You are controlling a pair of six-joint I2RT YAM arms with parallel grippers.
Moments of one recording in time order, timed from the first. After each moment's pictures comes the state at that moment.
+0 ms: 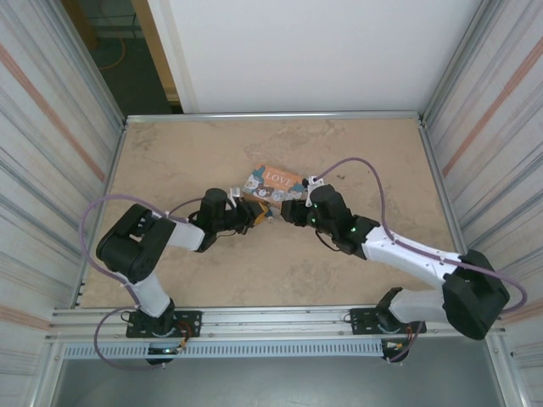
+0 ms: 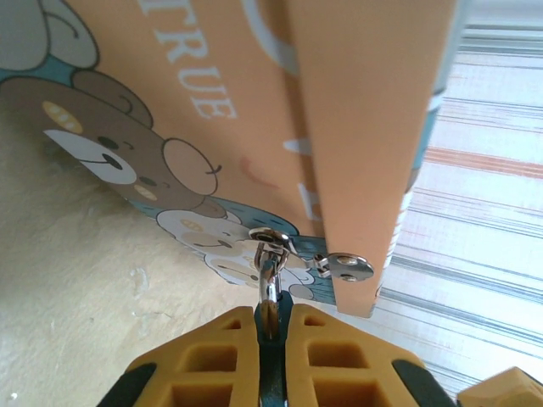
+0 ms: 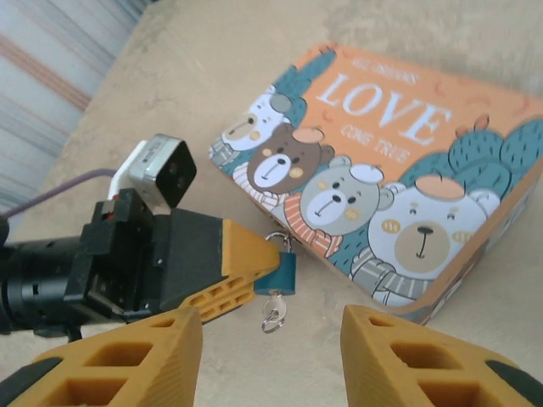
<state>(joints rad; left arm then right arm) -0.52 1.71 0.56 0.71 0.52 -1.35 0.79 1.22 0.71 0.01 0.08 0.59</state>
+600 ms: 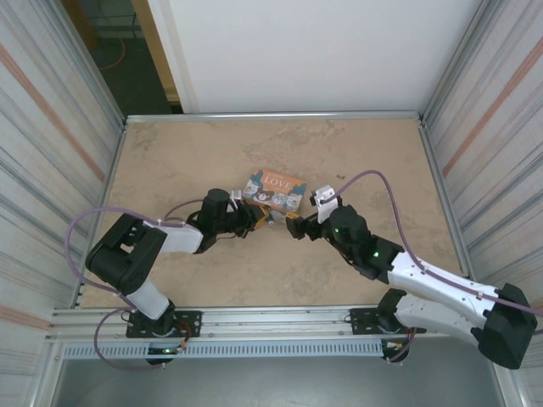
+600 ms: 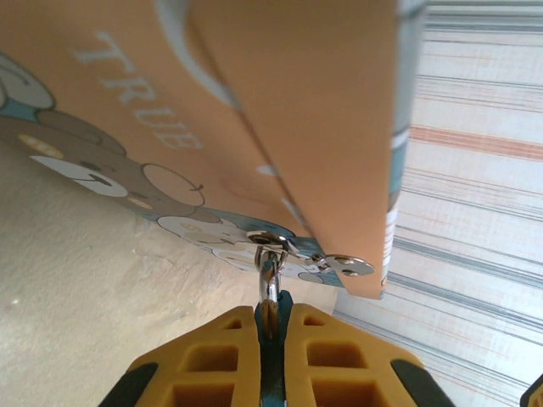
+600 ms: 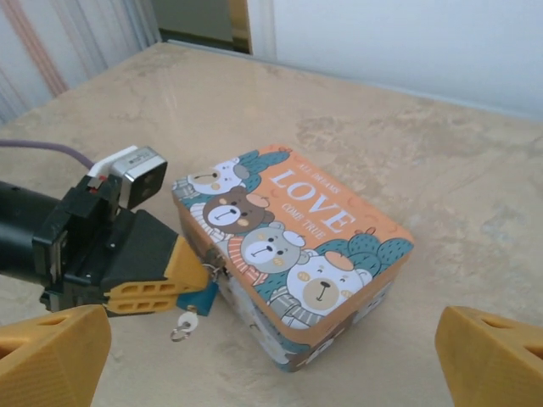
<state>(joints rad) -0.56 1.60 0.56 0.53 0.49 -1.34 0.89 0.89 0.52 0.07 0.30 0.08</state>
